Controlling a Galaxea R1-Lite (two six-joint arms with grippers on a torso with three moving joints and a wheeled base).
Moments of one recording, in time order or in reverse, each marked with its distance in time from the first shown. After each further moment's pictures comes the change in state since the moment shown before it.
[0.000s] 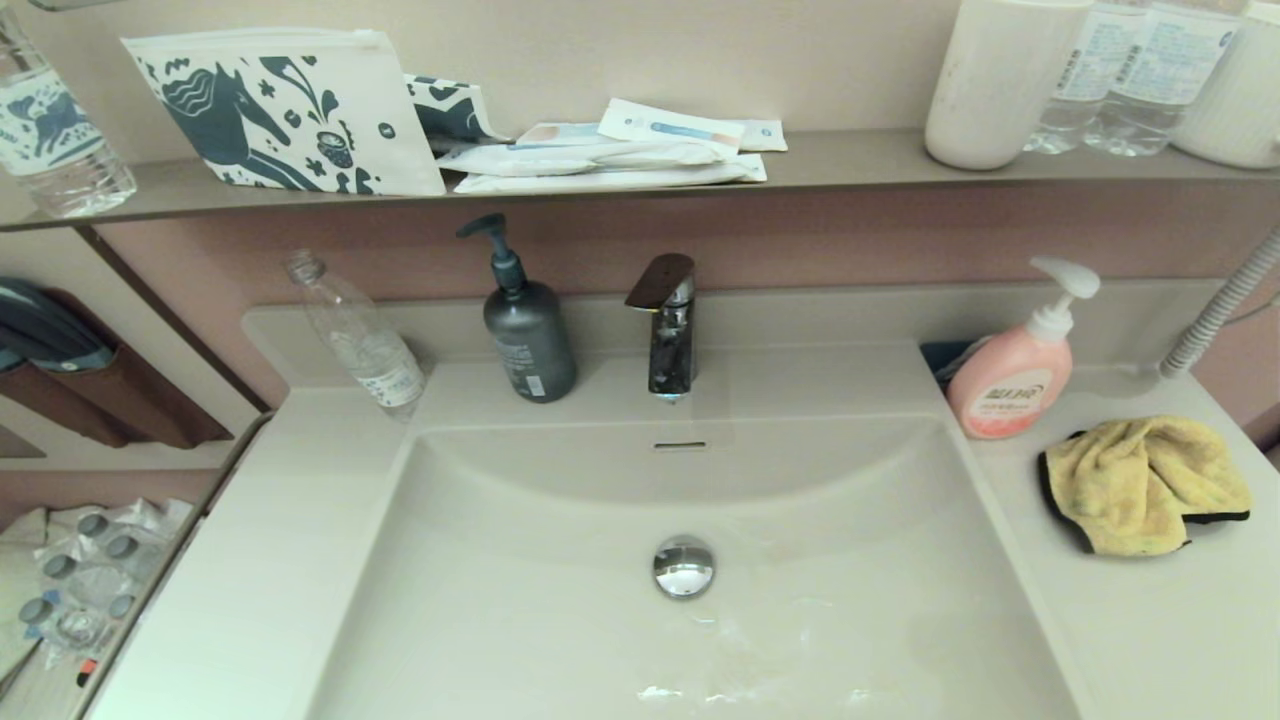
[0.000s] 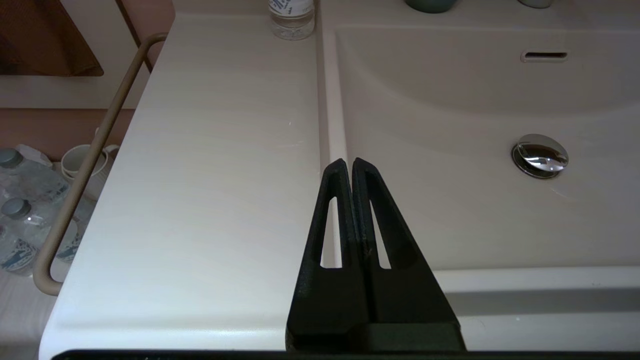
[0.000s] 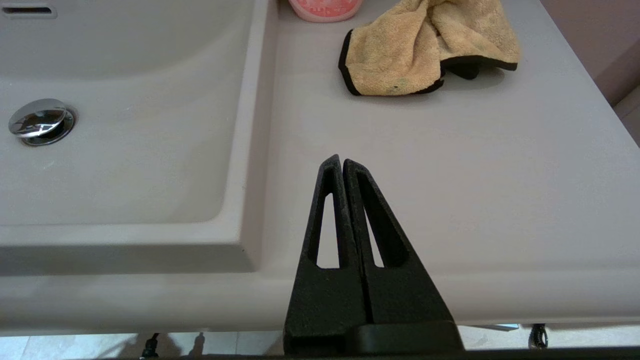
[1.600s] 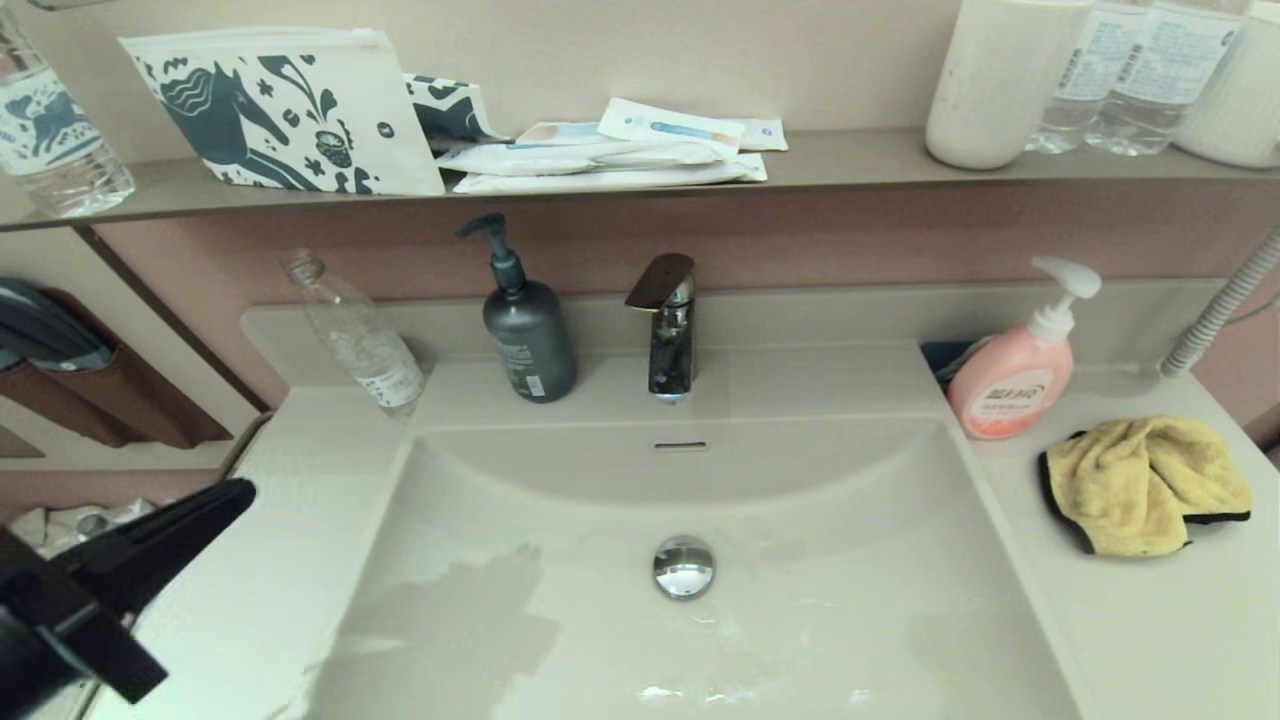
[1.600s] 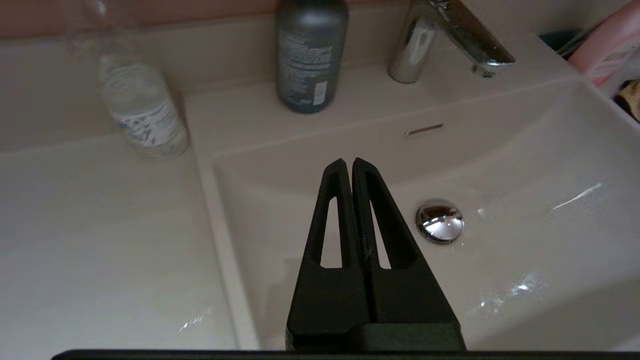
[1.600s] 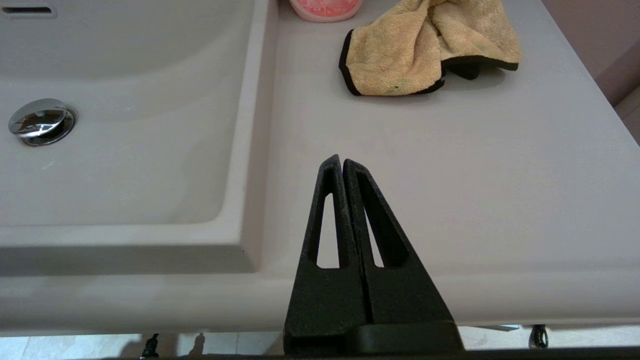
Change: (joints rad) left arm -0.117 0.858 -0.275 -0.552 -0.231 0.050; right arm 0.000 0.000 0.000 0.000 0.000 0.000
